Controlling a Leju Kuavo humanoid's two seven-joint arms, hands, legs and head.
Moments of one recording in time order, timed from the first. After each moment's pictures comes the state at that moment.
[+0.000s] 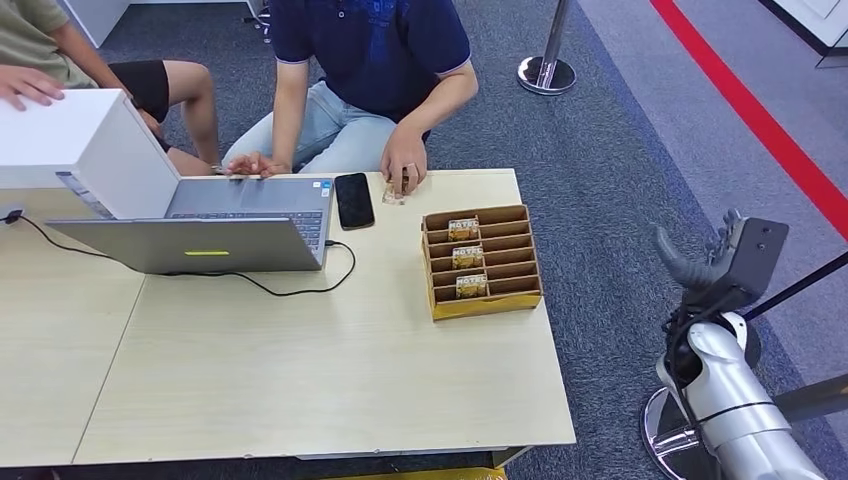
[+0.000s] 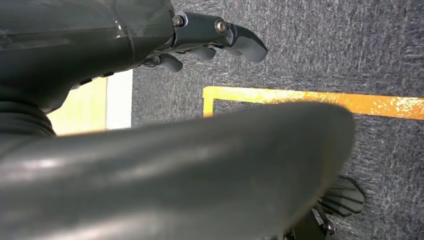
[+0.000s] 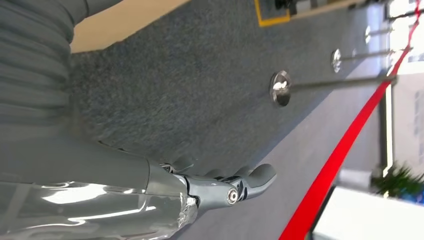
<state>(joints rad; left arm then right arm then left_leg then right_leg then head) -0.10 0.09 -1.12 -0.24 1.24 0.41 0.06 -0.32 -0.46 0.28 -1.23 -0.46 -0.59 -0.15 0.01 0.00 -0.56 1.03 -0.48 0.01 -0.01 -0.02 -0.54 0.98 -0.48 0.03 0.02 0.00</state>
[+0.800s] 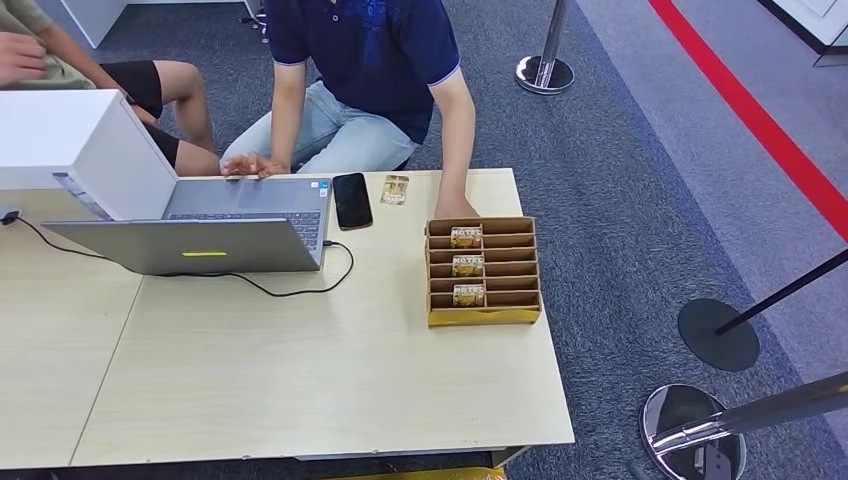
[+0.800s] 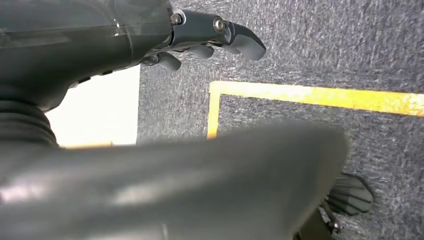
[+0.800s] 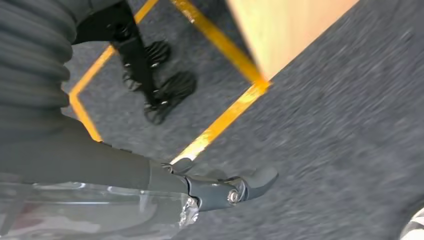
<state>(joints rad) -0.10 0.07 -1.12 -0.24 1.25 0.44 0.11 -0.07 -0.27 0.18 -0.41 -0.82 -0.18 0.07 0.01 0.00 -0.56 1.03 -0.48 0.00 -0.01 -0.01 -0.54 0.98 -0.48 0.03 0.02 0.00</state>
